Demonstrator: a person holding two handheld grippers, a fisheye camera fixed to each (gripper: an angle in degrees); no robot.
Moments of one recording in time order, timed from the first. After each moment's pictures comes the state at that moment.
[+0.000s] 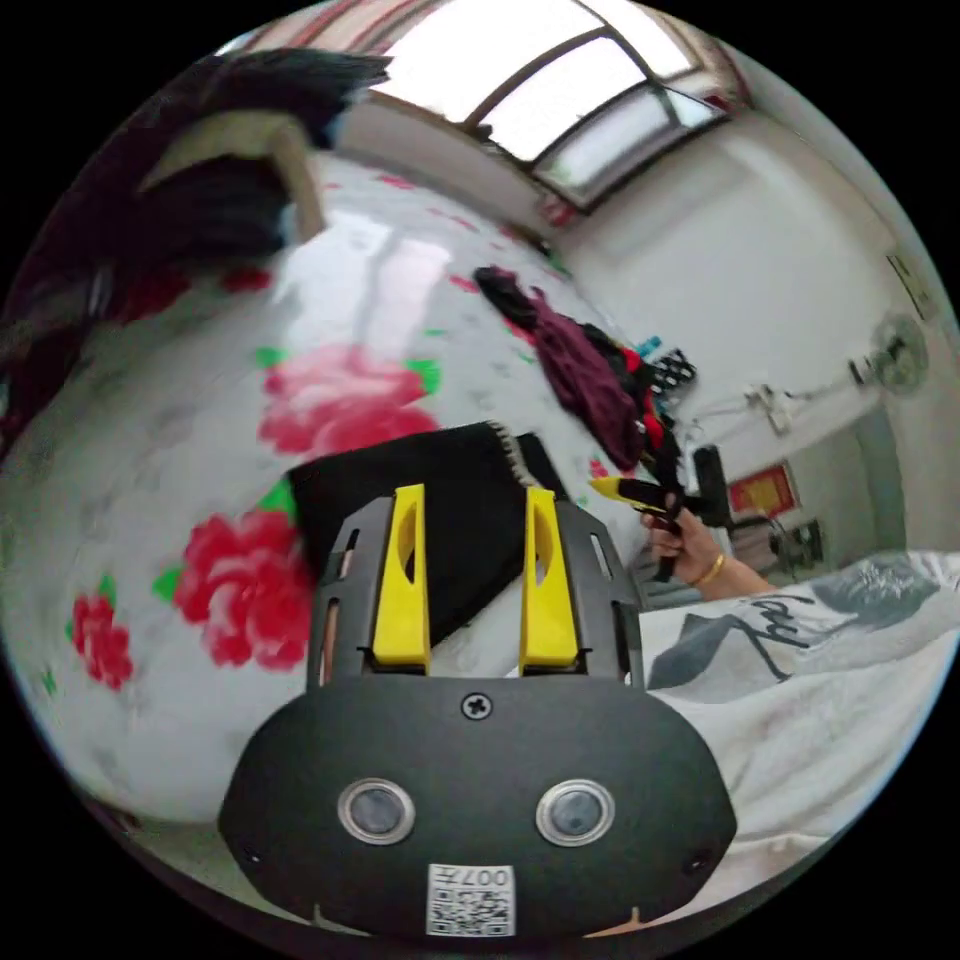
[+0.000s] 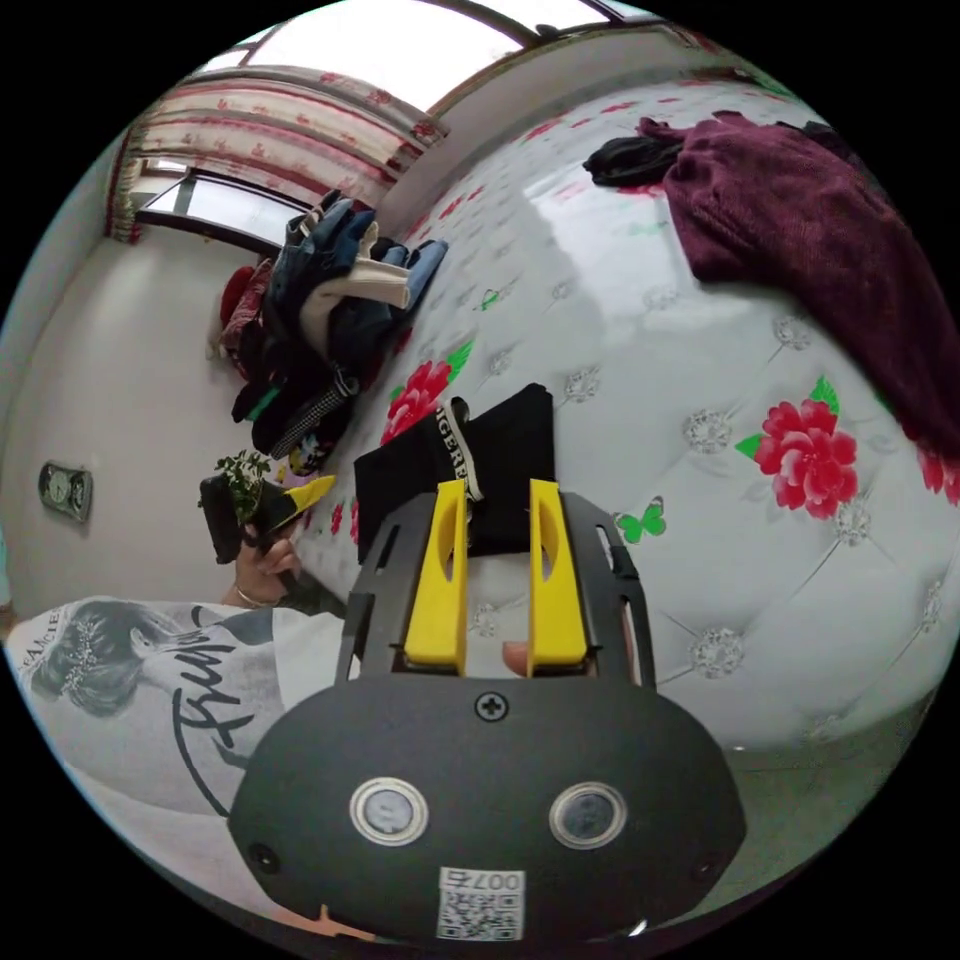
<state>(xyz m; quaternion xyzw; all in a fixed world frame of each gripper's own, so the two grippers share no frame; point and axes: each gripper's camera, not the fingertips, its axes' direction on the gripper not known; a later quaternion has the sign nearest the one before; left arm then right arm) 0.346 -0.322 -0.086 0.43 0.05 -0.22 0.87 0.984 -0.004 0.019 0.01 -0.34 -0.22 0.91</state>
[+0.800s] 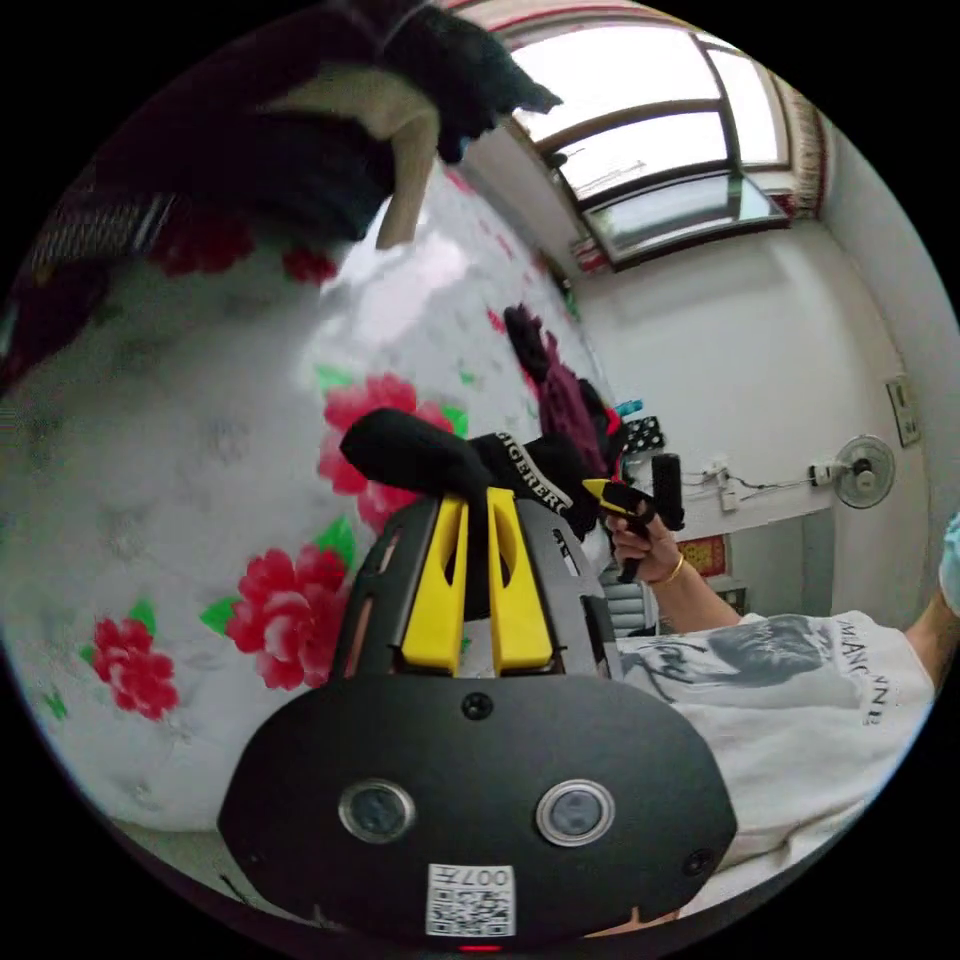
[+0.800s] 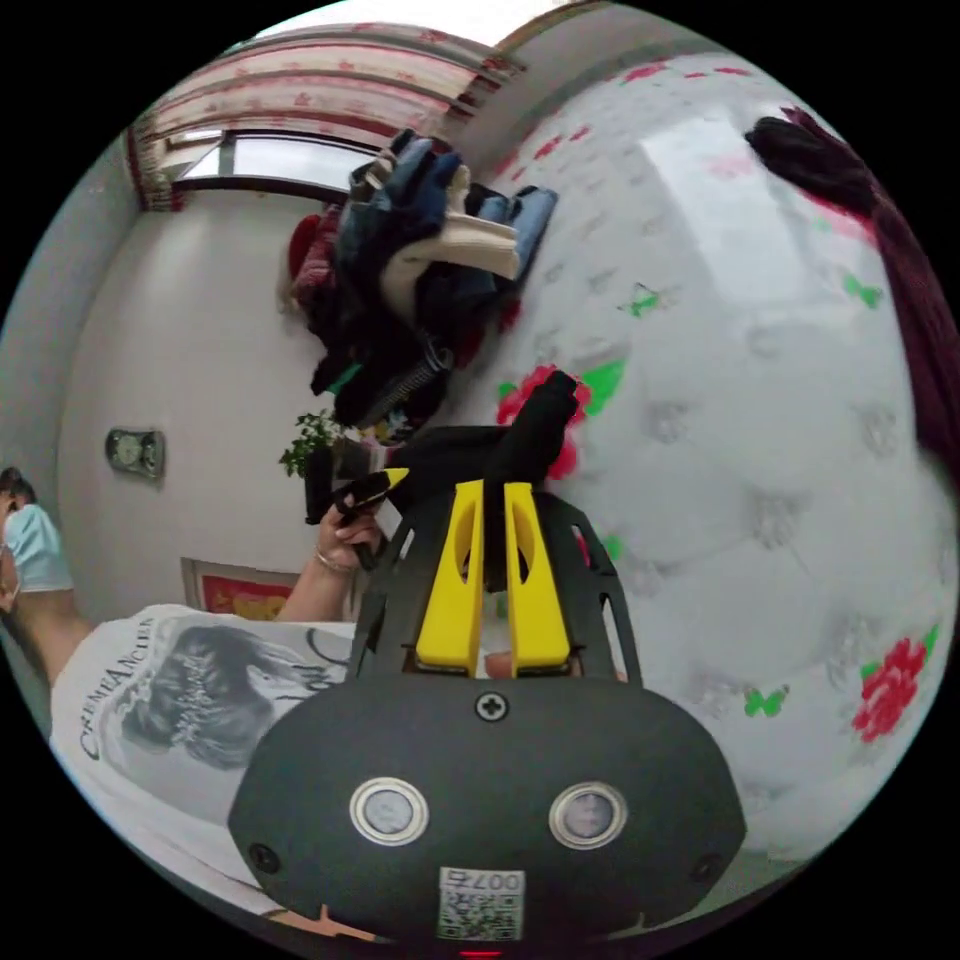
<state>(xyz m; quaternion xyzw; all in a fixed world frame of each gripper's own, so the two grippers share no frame) 0.281 -0.346 -0.216 0.48 0.16 -0.21 0.84 0.850 -0.117 -0.022 -0.08 -0.45 -0.31 0.83</state>
